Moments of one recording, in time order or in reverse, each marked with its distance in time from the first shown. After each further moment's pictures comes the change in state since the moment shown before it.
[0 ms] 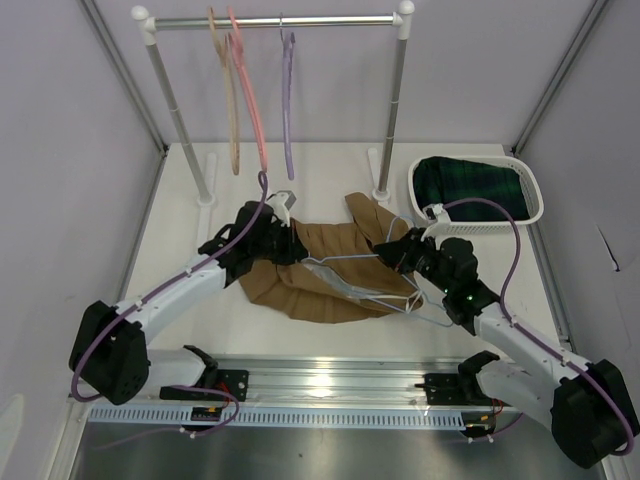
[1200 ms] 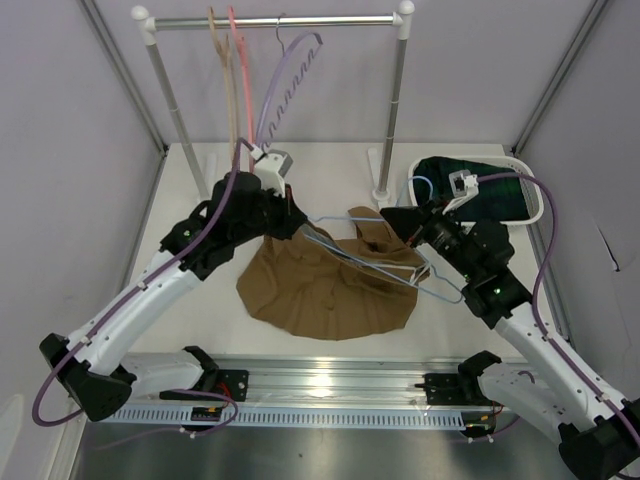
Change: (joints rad) left arm -0.143 -0.118 0.409 -0.345 -0.201 0.105; right arm 0.017 -0.139 0.284 -0.169 0.013 -0.018
